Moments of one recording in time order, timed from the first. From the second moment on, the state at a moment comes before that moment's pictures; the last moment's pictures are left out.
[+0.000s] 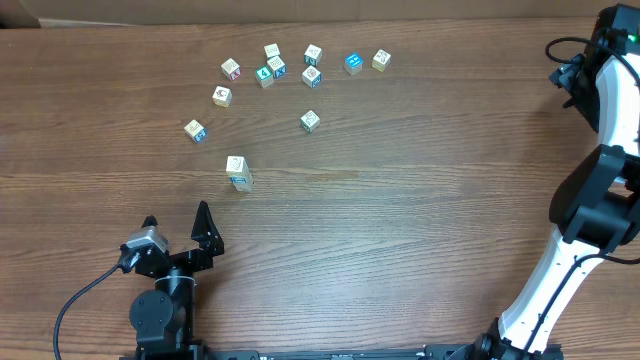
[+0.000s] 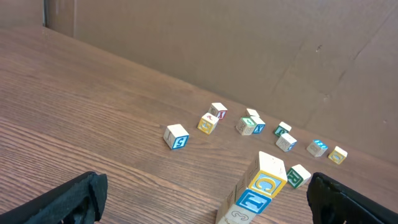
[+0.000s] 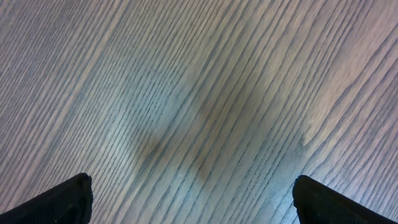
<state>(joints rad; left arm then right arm) 0.08 0.01 0.01 -0.08 -0.04 -0.37 -0.37 2.34 2.19 -1.10 0.29 0.66</state>
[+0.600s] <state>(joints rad) 0.08 0.01 0.01 -0.08 -0.04 -0.37 -0.37 2.34 2.19 -1.10 0.29 0.66</state>
